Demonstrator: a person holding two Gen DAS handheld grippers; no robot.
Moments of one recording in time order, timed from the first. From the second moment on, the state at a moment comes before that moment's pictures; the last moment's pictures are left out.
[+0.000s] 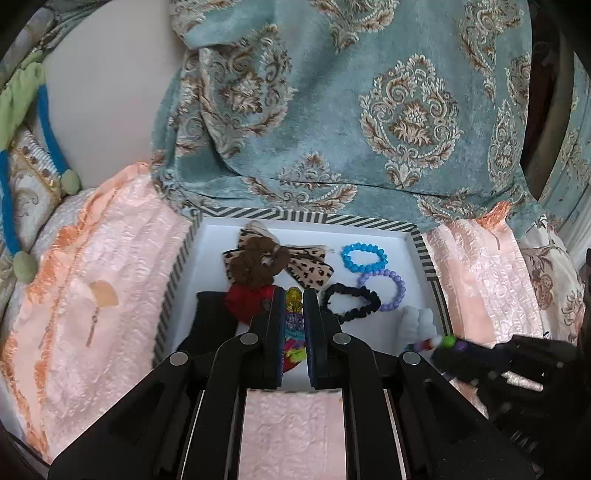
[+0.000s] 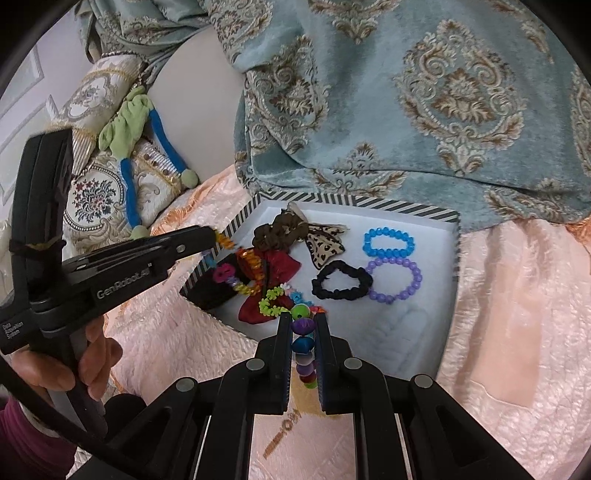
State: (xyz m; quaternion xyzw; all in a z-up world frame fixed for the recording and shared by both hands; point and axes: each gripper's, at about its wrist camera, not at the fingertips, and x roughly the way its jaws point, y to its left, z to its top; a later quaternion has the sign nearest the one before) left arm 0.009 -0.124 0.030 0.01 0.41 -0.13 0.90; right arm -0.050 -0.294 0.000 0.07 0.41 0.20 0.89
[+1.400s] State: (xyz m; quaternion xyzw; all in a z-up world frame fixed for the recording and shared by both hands) left arm 0.075 -0.125 -0.063 -0.04 0.48 -0.10 0.87; right arm 0.019 -0.312 -0.066 0.06 0.44 0.11 0.89
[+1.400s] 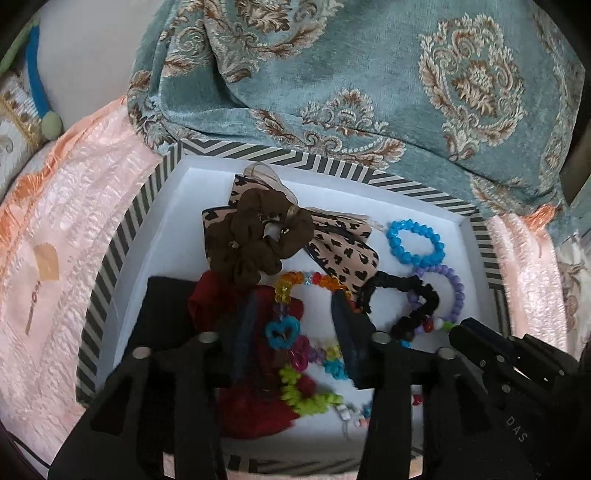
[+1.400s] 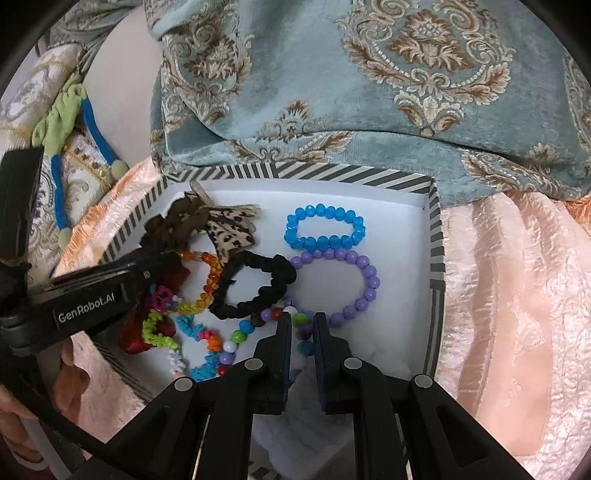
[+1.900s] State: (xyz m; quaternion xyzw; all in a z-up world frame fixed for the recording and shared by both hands) left arm 0.009 -0.106 -0.032 -0.01 0.43 -0.06 0.90; right arm -0.032 -0.294 -0.033 0.07 0.41 0.12 0.90
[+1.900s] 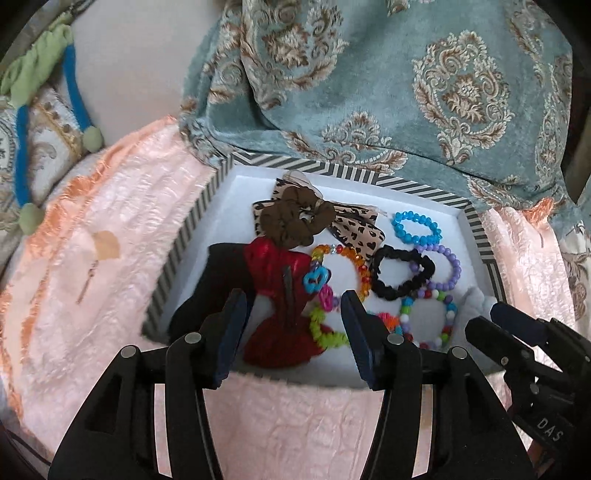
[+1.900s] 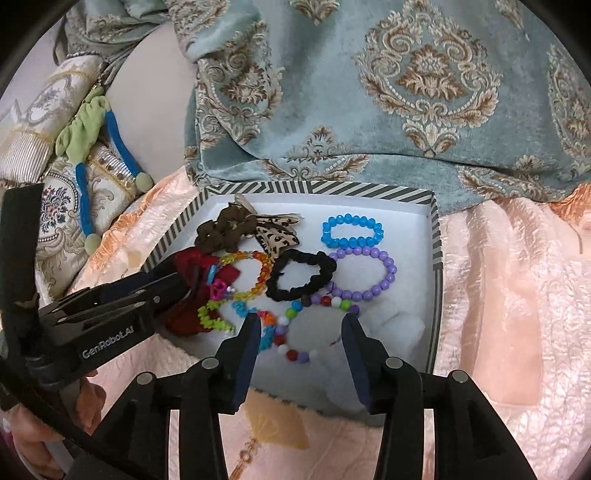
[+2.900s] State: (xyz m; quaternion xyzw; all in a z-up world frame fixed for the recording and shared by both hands) left arm -0.075 -0.101 0.035 0.01 0.36 -0.02 0.93; right arm -0.097 -0.278 0.022 0.05 0.34 0.07 0.93
